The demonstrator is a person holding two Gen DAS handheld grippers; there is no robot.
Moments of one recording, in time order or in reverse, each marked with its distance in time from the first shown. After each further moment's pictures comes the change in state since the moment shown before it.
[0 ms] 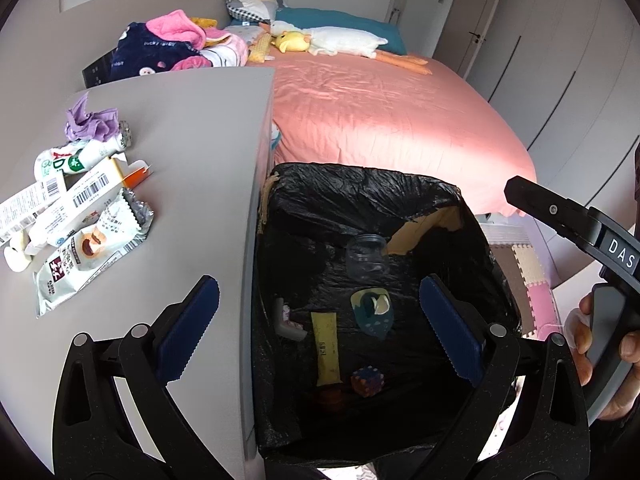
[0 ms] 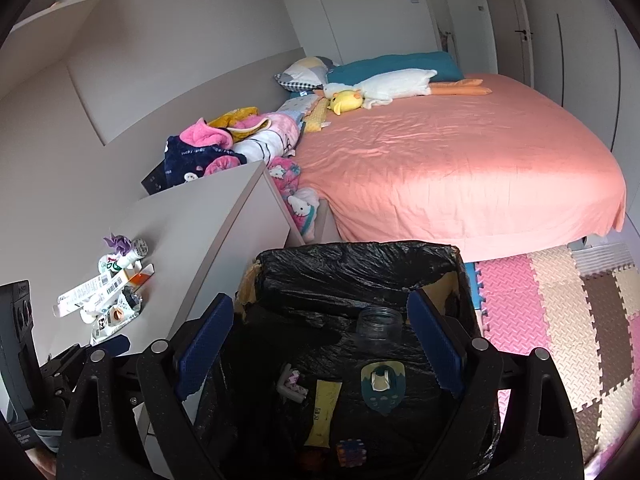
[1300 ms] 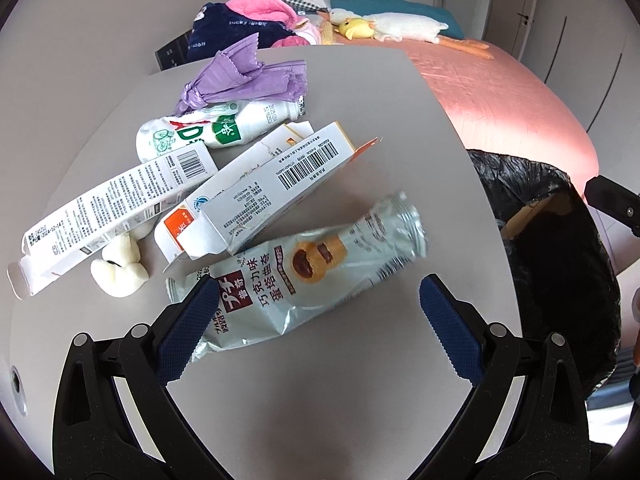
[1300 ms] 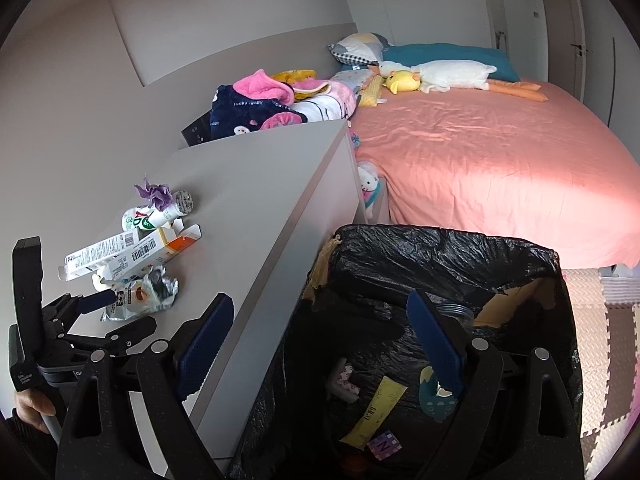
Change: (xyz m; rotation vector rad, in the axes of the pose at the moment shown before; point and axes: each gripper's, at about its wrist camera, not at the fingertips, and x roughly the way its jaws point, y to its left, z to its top) left arm 0.008 0.140 -0.002 0.045 0.049 0.219; right arm 0.062 0.093 -0.012 -0.132 0.090 0.079
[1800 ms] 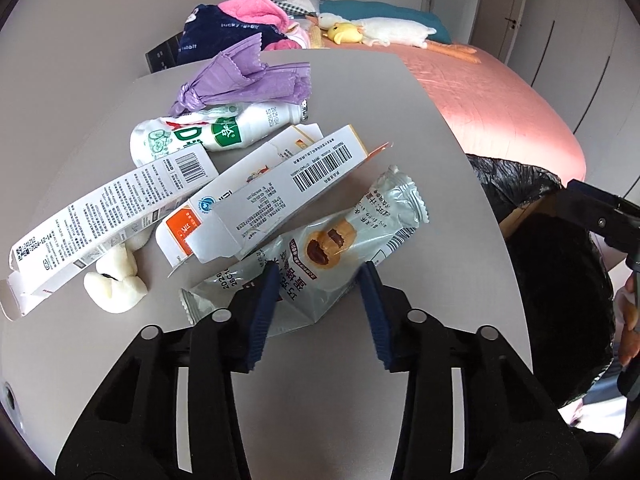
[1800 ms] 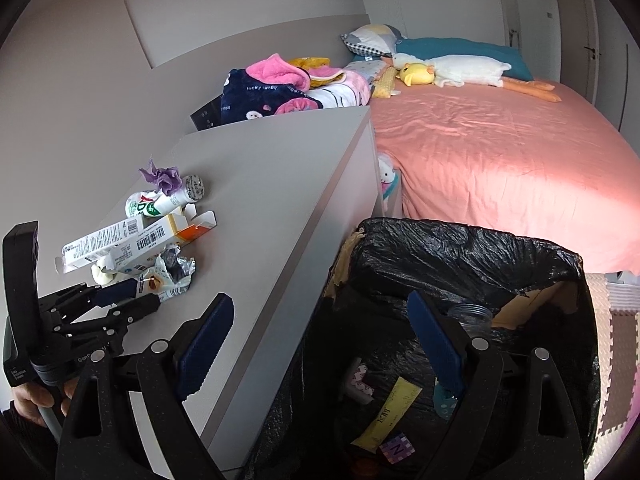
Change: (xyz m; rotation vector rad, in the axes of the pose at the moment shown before) left arm 0.002 0.017 -0.002 -0.012 -0.030 -0.073; right arm 0.022 0.024 0.000 -0.032 0.035 0.021
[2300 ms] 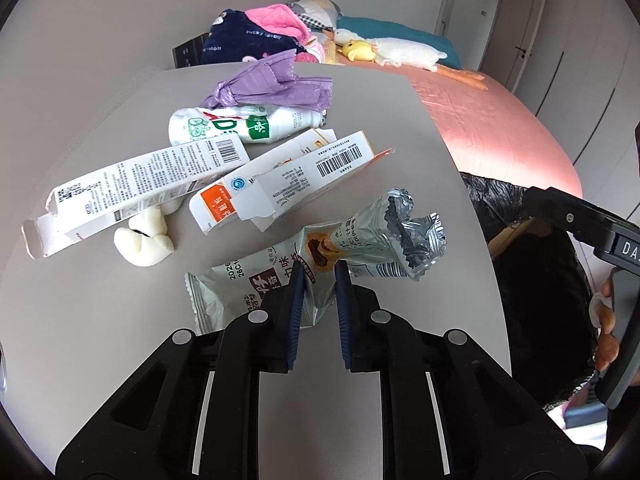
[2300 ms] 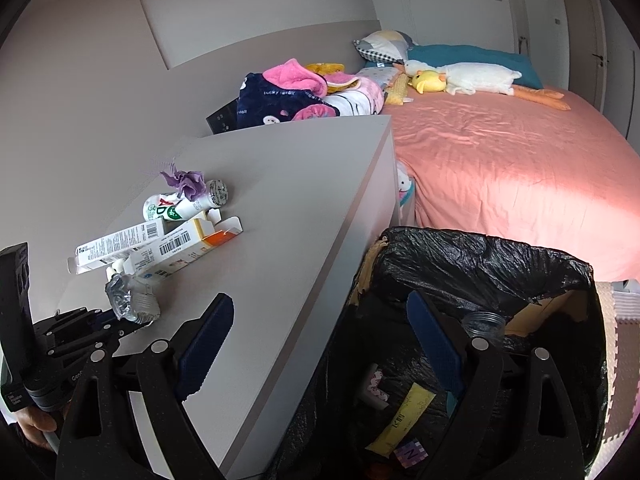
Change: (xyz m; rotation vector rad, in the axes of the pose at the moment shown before) left arm -0.036 0.007 -0.022 -0.092 -0.058 0.003; right arm -0.003 0.023 0.002 -0.023 -0.023 0.035
